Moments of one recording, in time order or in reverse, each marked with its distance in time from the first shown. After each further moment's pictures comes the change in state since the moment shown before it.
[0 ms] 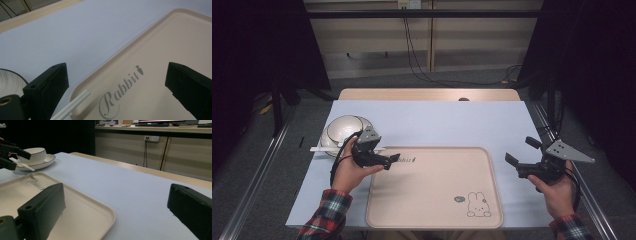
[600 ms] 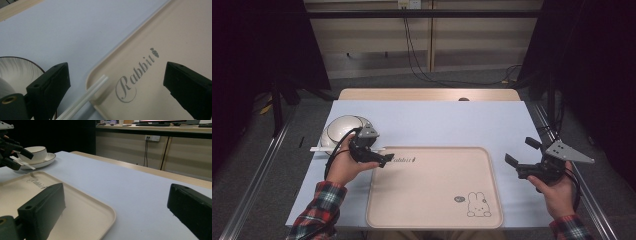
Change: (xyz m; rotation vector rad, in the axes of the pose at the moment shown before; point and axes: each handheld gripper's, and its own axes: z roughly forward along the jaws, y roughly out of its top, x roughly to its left) left arm 0.017 0.003 0.001 0.145 0.024 0.048; right arm 0.000 -0.001 -0.001 0.009 0.004 -0.013
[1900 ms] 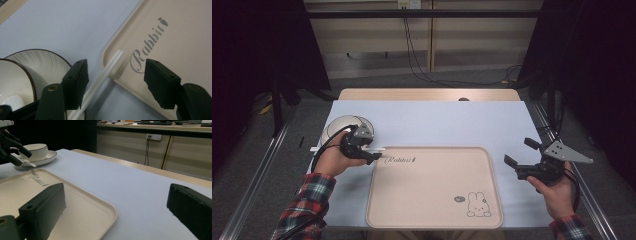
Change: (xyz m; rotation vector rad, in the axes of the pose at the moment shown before) left arm 0.019 -0.001 -0.014 0.137 -0.032 0.180; right arm 0.002 0.000 0.001 0.009 0.009 -0.014
